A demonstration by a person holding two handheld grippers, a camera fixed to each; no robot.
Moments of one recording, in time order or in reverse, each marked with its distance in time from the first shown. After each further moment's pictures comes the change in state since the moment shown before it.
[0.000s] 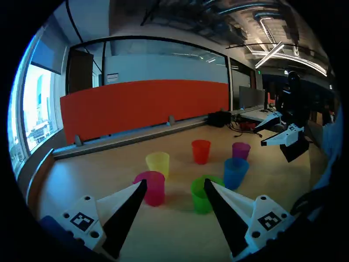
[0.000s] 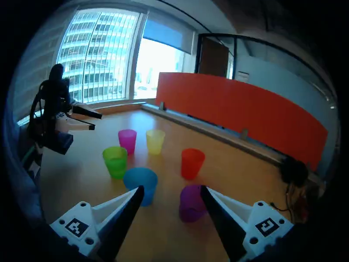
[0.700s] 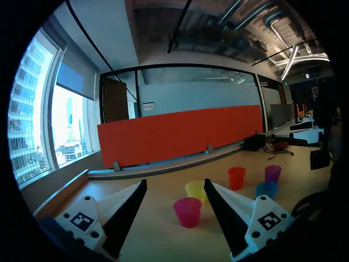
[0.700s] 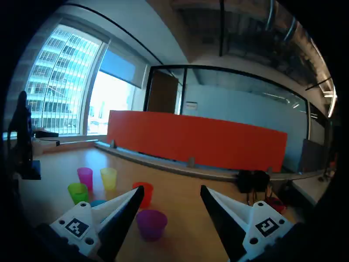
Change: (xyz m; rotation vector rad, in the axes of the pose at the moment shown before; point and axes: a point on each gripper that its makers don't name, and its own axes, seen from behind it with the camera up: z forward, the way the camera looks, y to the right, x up) left arm 0.054 -0.047 -0.036 0.318 0.220 0.037; right arm 0.052 0.073 -0.050 -0.408 0.286 0.093
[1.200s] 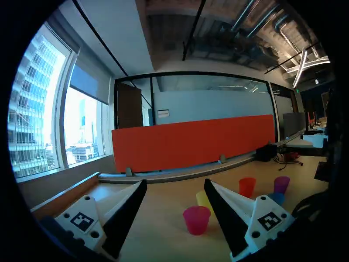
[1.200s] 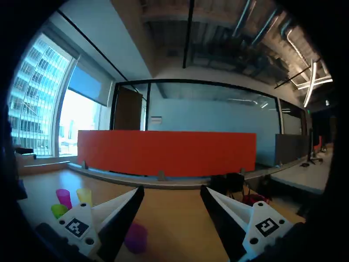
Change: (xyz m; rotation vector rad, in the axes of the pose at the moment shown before) left arm 0.015 -0.019 -0.005 0.118 0.055 -0.040; right arm 0.012 0.050 -0.011 -0.267 0.108 0.101
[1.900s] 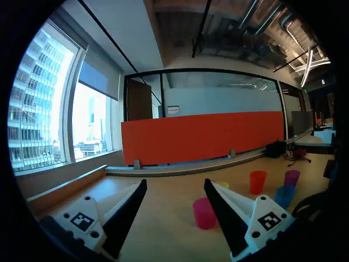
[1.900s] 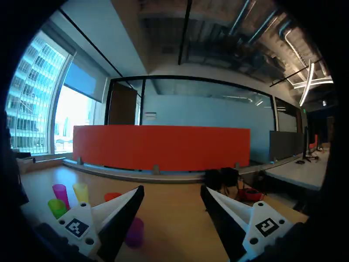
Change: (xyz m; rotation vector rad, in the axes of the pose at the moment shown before) left arm -0.037 -0.013 0.005 0.075 -0.019 -0.015; right arm -0.017 0.003 -0.014 -0.035 -0.026 -0.008
